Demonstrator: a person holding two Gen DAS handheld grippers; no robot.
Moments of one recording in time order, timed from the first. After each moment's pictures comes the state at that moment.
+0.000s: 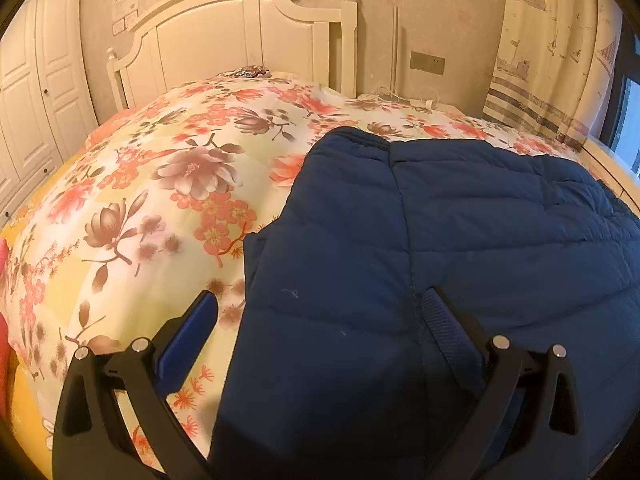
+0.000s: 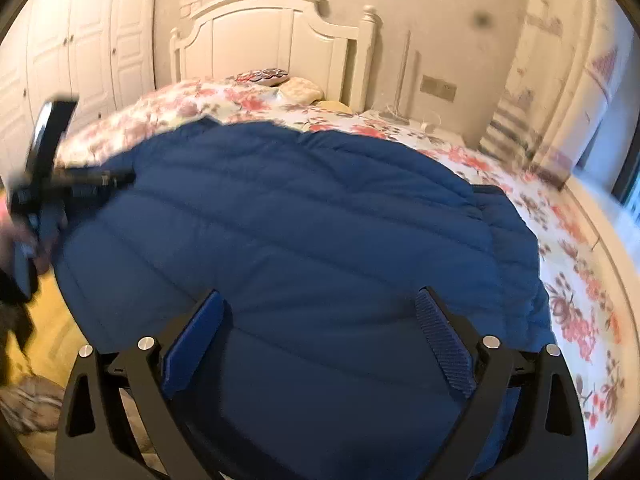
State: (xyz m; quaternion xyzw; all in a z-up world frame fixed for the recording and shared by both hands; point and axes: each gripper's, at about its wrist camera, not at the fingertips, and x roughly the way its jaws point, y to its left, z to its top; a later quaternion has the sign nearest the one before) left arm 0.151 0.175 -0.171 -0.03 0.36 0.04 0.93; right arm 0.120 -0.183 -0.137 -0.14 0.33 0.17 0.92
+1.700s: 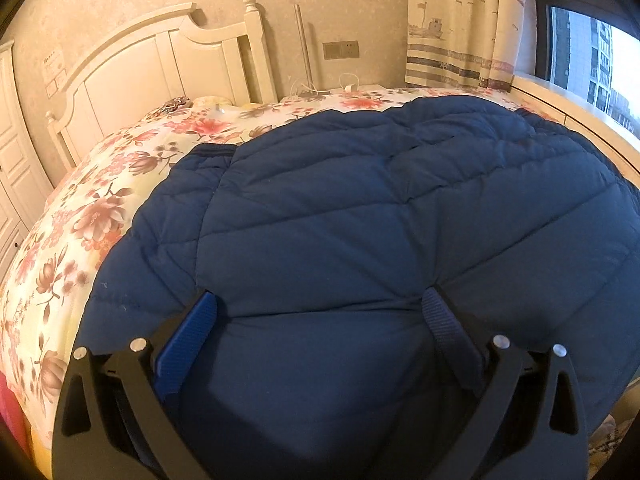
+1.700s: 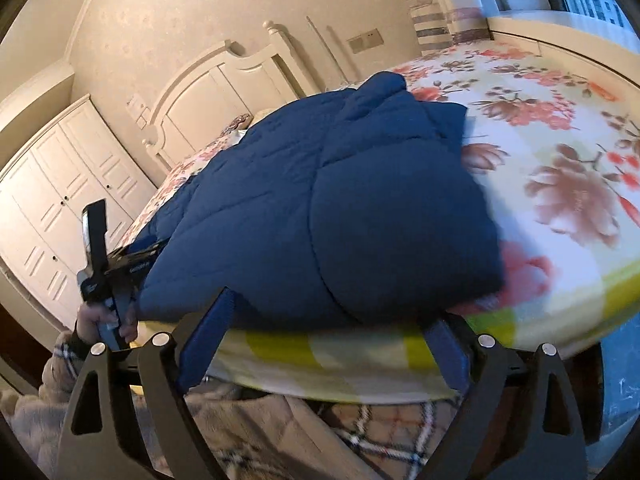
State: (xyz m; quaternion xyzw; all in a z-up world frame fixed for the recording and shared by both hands) left arm 0.135 0.066 -0.177 0.07 0.35 -0.05 0.93; right arm 0.047 -0.322 -0.170 0.18 0.36 0.19 0.90
